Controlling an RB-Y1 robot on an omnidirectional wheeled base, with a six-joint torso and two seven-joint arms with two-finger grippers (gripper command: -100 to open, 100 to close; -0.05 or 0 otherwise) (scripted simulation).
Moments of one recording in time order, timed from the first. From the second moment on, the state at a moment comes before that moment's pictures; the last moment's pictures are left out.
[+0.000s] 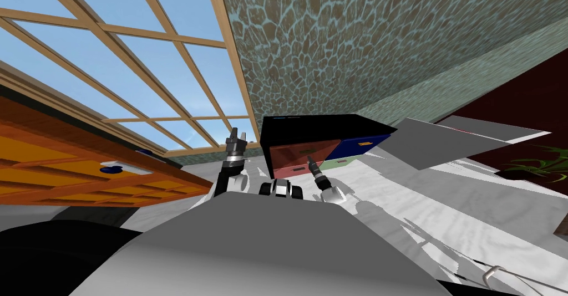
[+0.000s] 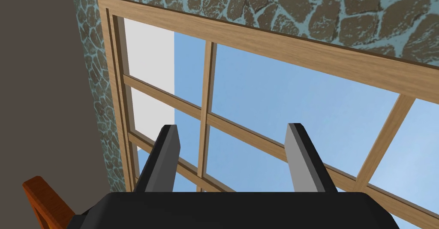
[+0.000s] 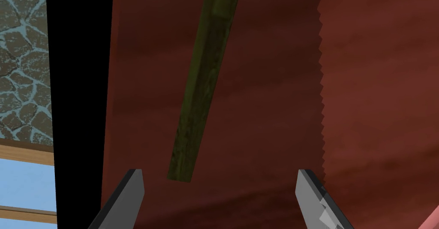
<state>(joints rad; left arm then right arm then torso) 0.50 -0.04 -0.03 -2.22 -0.03 -0.41 0.09 0.31 -0.17 -0.04 -1.51 -2.24 0.54 -0.76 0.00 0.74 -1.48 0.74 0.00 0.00</state>
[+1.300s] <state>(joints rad) 0.50 -0.04 -0.03 -2.22 -0.03 -0.41 0.09 0.31 0.02 -0.06 -1.49 -2.30 0.62 -0.77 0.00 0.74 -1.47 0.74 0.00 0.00</state>
